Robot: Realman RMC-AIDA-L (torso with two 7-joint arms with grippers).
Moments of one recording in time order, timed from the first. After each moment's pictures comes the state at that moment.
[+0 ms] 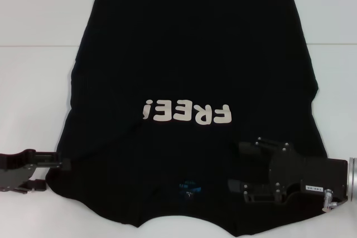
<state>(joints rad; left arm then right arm) -0.53 -1.92 0.59 0.66 2.46 1.51 -2.62 0.49 2.09 -0.80 -0.49 -1.93 -1.46 1.01</state>
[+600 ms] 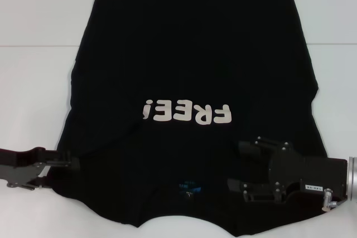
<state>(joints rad) -0.55 -1.93 0.62 0.67 2.46 1.50 -2.62 0.49 2.09 -0.80 -0.49 -1.92 -1.46 1.01</state>
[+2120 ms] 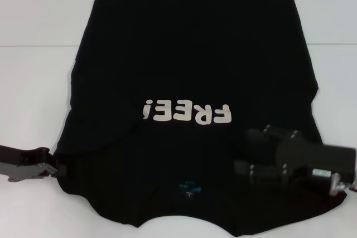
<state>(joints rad) -0.56 -1.95 0.67 0.72 2.48 1.48 -2.57 0.48 2.09 -0.79 -0.54 -1.89 -1.47 1.16</state>
